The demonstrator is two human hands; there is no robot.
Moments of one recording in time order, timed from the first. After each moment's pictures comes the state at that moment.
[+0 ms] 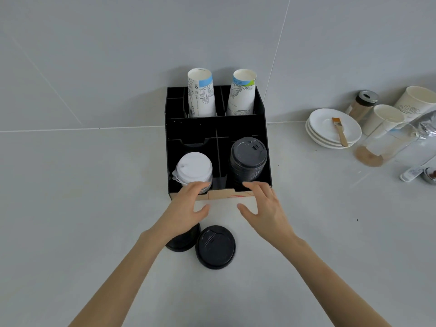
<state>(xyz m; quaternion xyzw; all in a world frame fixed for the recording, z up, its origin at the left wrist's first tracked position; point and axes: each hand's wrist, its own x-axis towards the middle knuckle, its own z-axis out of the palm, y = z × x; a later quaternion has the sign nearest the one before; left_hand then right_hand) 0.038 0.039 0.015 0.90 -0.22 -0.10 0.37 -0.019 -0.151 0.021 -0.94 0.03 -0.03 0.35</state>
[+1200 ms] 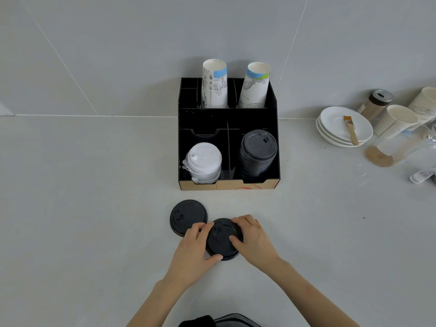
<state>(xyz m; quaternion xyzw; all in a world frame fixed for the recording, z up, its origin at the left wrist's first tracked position) -0.057 0.050 -0.049 0.93 -0.16 -0.15 0.28 -0.059 -0.117 -0.042 -0.93 0.02 0.12 0.35</state>
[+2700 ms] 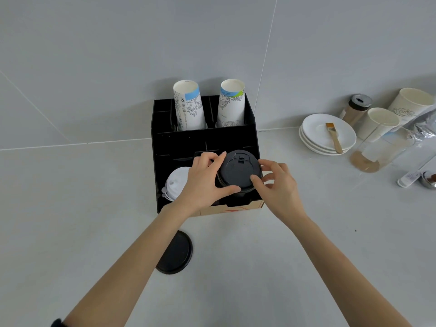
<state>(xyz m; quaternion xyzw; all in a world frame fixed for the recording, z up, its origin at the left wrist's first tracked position) 0.098 -0.034 0.055 0.91 -0.25 -0.05 0.32 0.036 -0.193 0.052 -0.86 0.14 -0.11 0.48</state>
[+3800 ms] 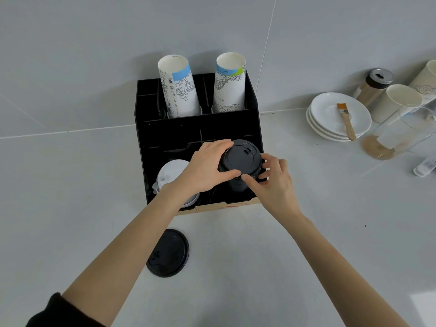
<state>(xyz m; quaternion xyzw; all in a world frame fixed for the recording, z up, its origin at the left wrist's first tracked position) 0.144 -0.053 0.039 0.90 -0.30 -0.13 0.29 0.061 -0.195 0.011 -0.87 0.16 -0.09 0.45</state>
